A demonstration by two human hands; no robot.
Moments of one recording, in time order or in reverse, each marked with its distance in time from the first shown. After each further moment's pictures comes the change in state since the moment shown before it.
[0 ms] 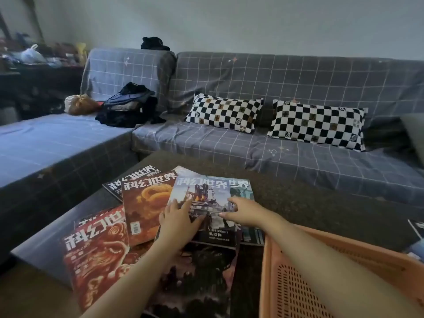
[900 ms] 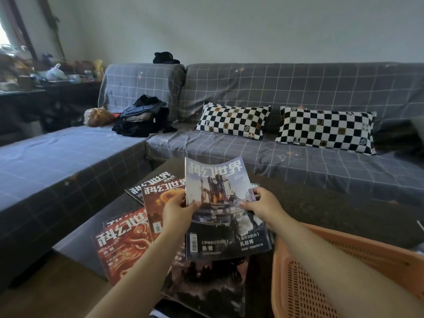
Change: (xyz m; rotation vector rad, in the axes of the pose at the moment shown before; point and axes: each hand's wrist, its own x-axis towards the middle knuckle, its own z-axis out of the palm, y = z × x) left_hand -0.034 -0.001 -0.059 -0.947 0.136 -0.227; right_hand -0.038 -0.023 -0.011 0.602 0.358 0.136
